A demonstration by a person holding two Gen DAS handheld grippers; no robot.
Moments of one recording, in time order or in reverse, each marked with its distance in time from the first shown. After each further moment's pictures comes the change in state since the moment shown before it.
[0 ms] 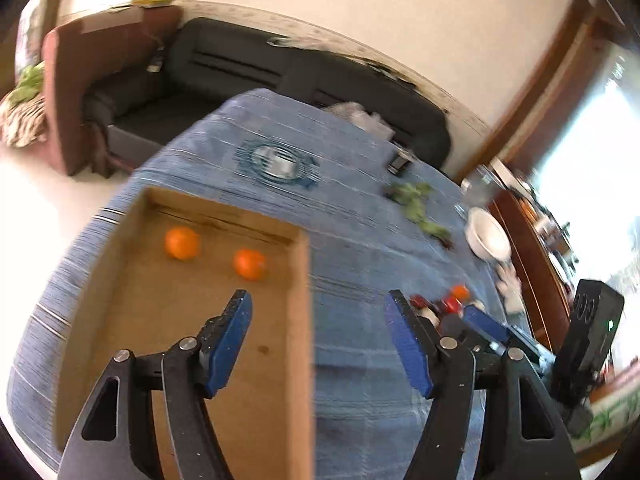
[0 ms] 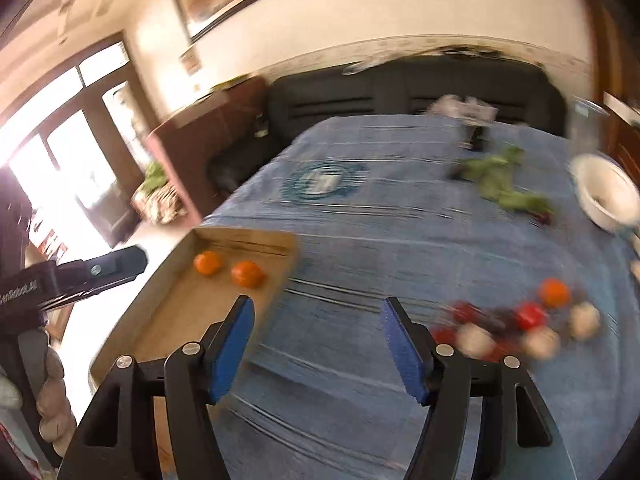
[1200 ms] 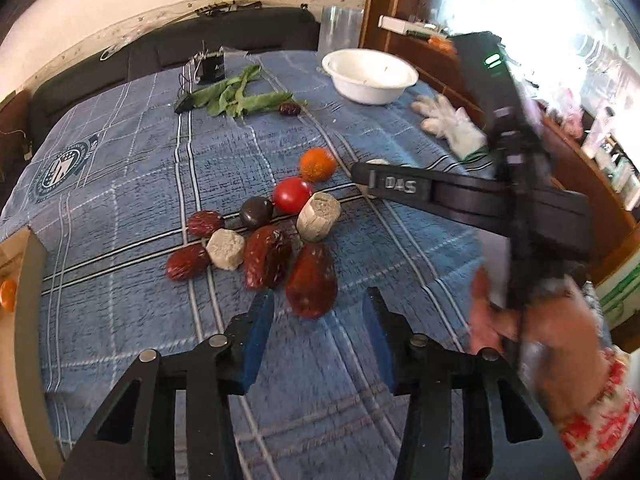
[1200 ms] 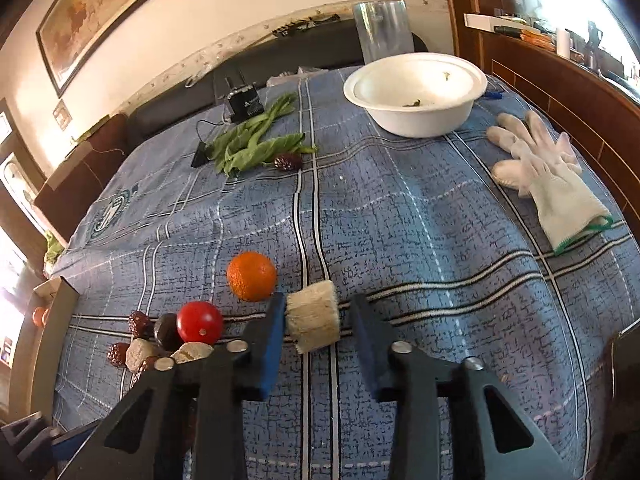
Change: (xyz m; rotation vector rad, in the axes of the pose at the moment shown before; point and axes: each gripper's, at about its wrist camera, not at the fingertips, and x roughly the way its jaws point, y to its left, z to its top) left arm 0.168 -0.212 -0.111 0.515 0.207 -0.052; right arm 0.023 -0.212 -0.022 0.257 0.015 -0.267
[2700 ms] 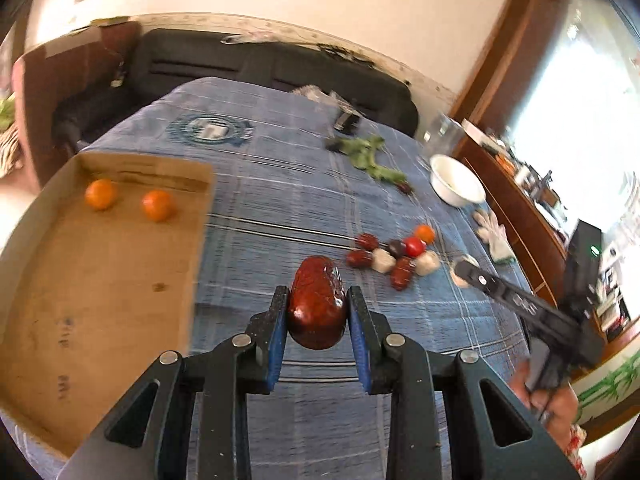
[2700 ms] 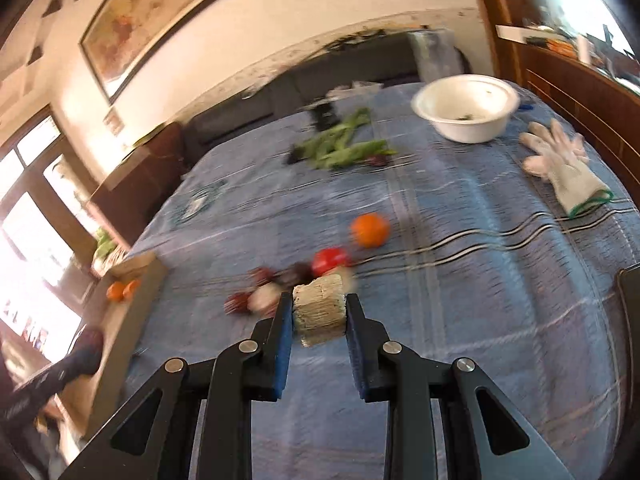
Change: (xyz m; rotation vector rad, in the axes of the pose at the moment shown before) left arm -0.142 0.129 -0.070 -0.414 -0.230 0.047; right arm -0.079 0.073 -0.044 -0.050 -0.039 0.201
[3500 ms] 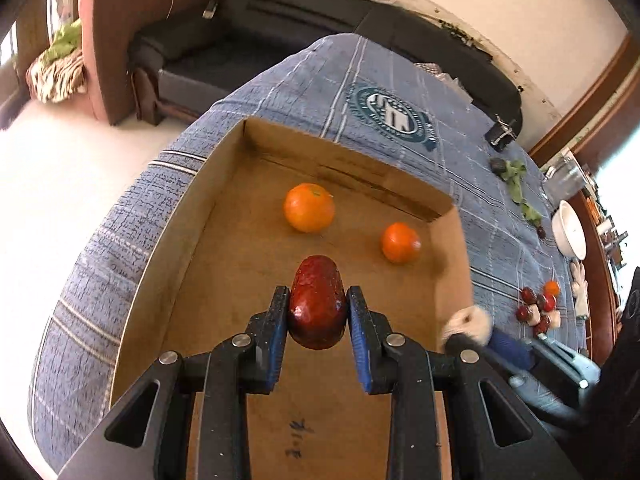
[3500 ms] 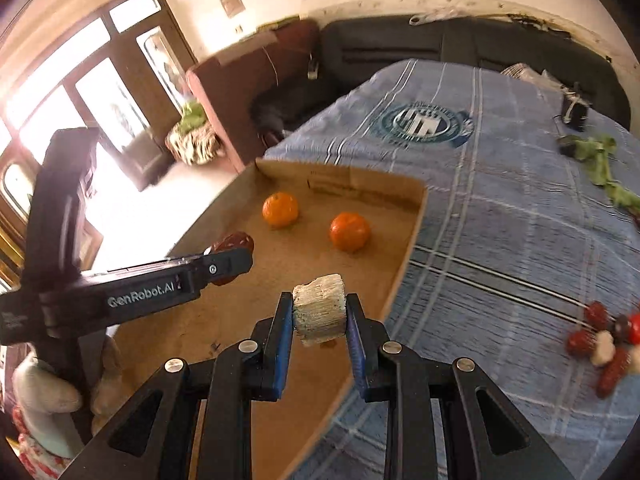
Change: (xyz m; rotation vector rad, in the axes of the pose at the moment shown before) left arm 0.030 0.193 0.066 -0.224 0.202 0.202; right arm 0.136 0.249 -0.017 -0.356 0.302 0.212
